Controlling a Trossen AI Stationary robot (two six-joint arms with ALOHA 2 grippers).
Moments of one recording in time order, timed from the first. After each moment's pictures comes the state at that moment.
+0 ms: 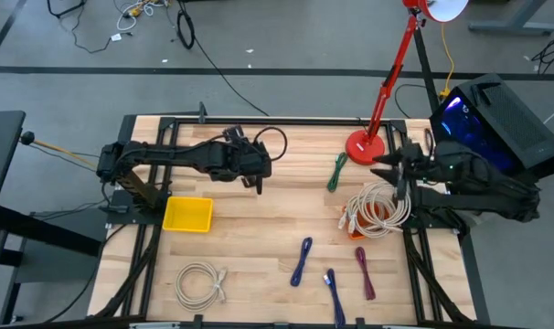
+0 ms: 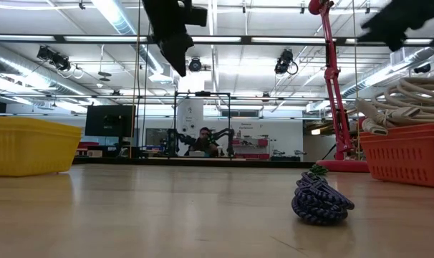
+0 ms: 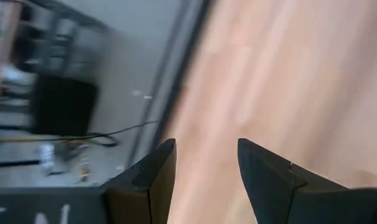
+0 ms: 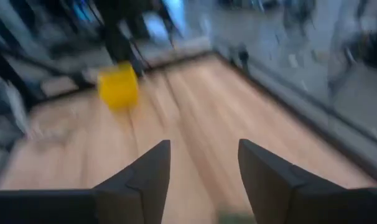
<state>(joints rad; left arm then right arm) 0.03 1.64 1.48 -1.00 -0.75 -0.10 -0.18 0.35 0.69 -0.65 0.06 0.18</state>
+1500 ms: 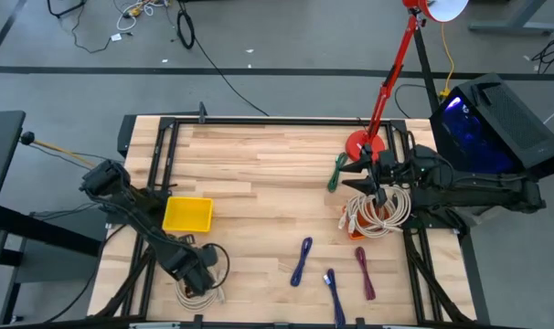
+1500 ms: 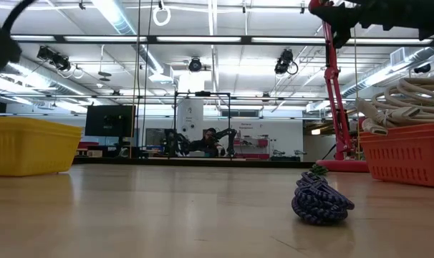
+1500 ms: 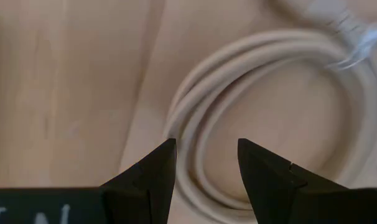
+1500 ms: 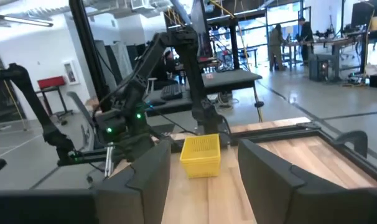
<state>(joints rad) -0.80 1.65 0.97 -0.82 0.05 -1.13 -0.18 0.61 0.43 0.26 -0.28 0.18</state>
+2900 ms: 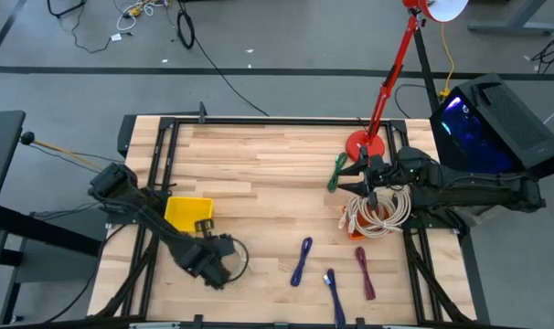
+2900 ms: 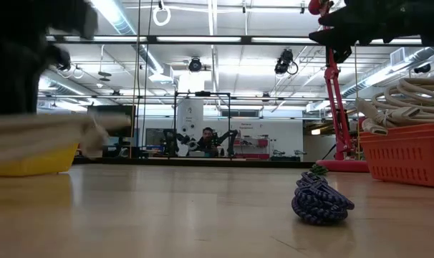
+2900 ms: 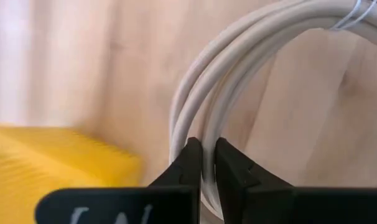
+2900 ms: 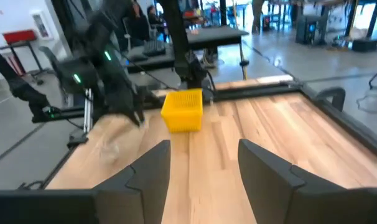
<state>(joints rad) -0.69 1.72 1.17 -1.03 -0.35 -0.92 -0.18 0.64 0.43 0.09 -0.24 0.10</state>
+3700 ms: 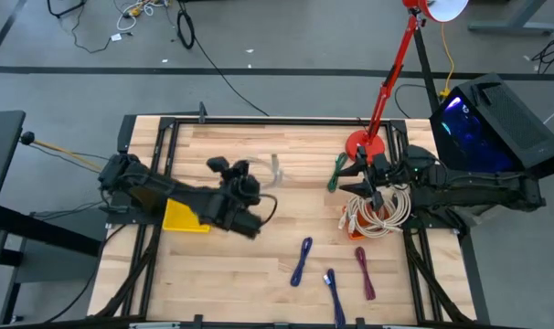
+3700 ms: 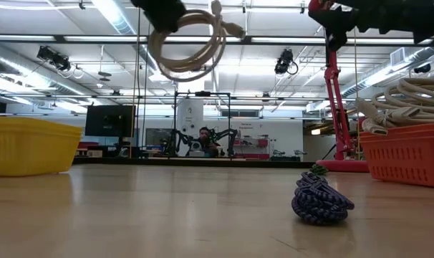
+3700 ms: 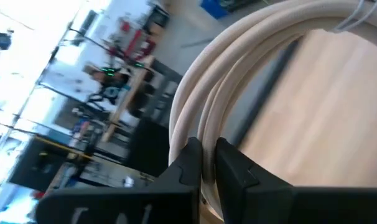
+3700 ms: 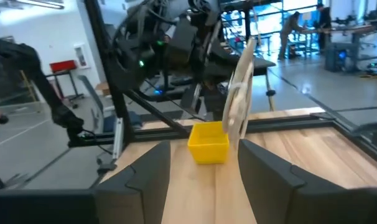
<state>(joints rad) -0.33 1.71 1.52 -1.31 -1.37 -0.64 -0.18 0.66 0.43 0.26 -0.34 0.15</state>
